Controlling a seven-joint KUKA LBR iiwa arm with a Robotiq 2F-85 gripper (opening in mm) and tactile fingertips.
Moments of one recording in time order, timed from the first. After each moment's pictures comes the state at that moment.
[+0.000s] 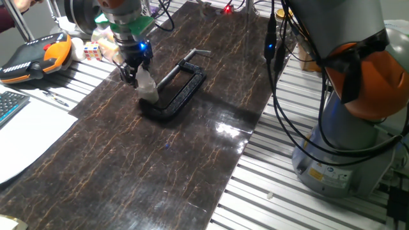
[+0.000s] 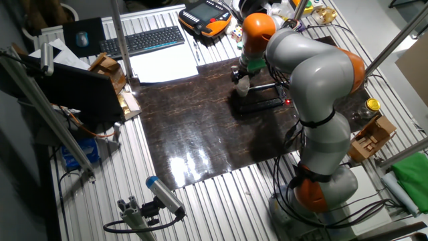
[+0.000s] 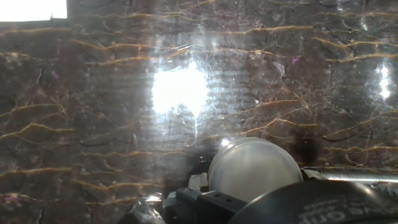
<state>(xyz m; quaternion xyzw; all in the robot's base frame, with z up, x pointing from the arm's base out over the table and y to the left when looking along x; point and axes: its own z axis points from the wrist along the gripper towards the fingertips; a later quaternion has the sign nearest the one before) 0.630 0.004 0.113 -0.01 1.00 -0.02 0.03</state>
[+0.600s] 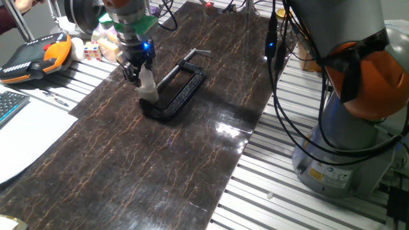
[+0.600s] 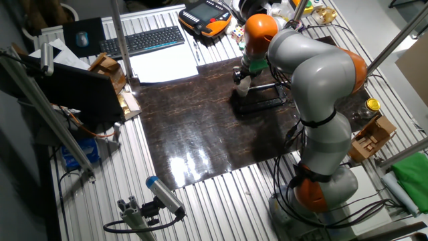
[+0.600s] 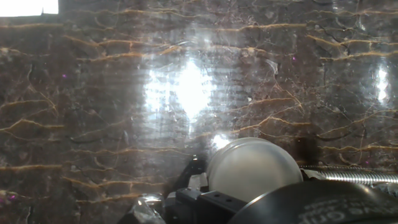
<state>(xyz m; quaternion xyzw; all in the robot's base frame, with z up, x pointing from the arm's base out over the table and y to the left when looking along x) 0.626 -0.001 0.106 -0.01 1.00 -0.02 0.03</state>
